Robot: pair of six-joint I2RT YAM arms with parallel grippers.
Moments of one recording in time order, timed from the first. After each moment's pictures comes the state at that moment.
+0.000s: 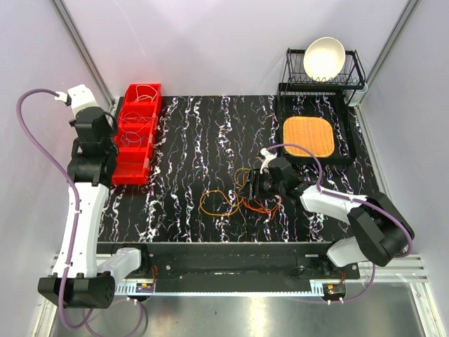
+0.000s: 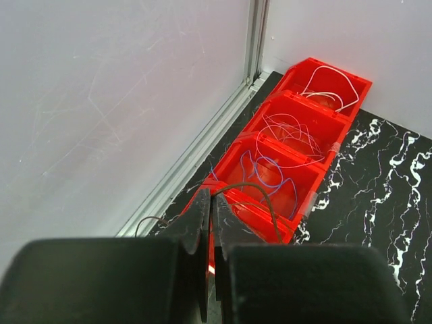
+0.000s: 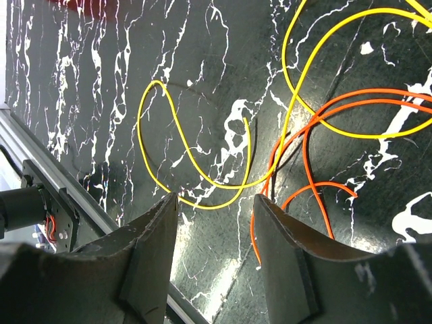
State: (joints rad) left arm -0.01 1.04 1.25 -0.47 -0.58 -0.13; right arm 0.63 1.43 0.63 0.16 -0.31 0.60
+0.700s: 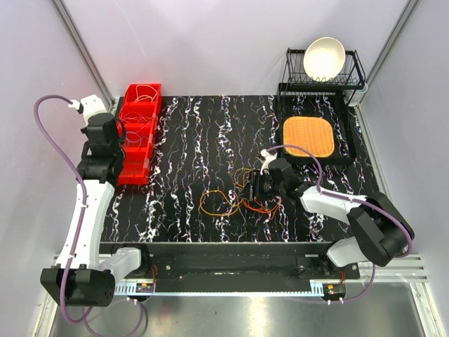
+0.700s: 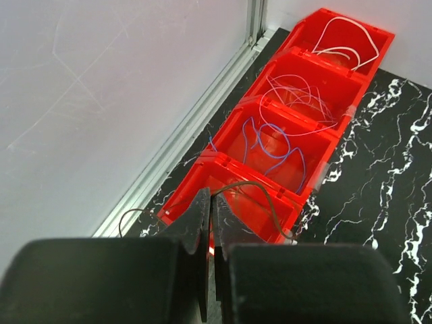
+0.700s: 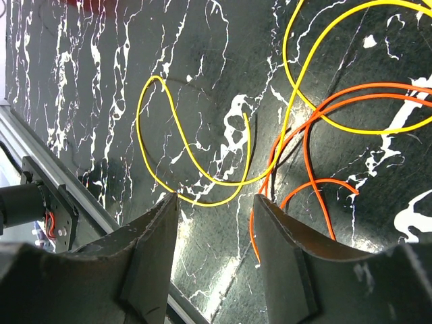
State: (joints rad) left arm -0.01 1.05 1.15 -0.46 -0.56 -0.17; right arm 0.63 1.43 0.61 0.17 -0.32 0.60
